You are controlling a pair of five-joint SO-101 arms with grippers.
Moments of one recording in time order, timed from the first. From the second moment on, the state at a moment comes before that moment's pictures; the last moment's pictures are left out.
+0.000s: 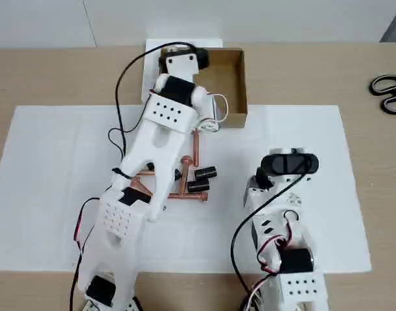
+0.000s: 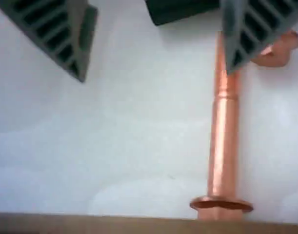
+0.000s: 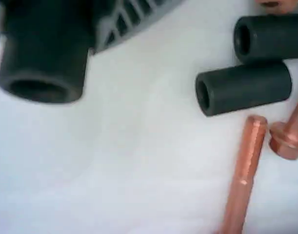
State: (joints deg) left arm 20.7 45.3 -57.5 99.3 34.8; right arm -7.6 -83.1 91.6 34.5 -12.1
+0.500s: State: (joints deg) left arm 21.5 46.7 -52.8 99.3 28.7; right arm -7.6 -96.4 96.4 34.5 -12.2
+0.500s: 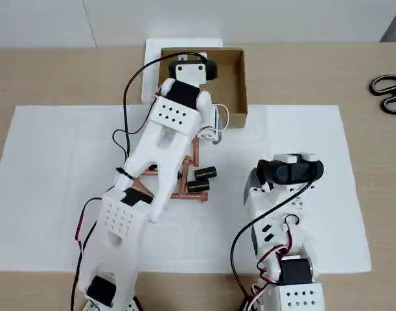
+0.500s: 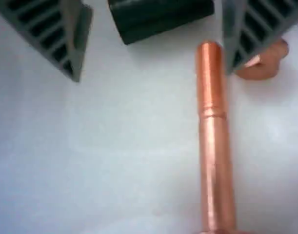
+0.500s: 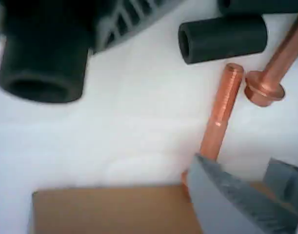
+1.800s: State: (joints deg) left arm 18.3 63.2 -63.7 90.9 28.7; right arm -7.6 -96.7 96.4 34.5 -12.2
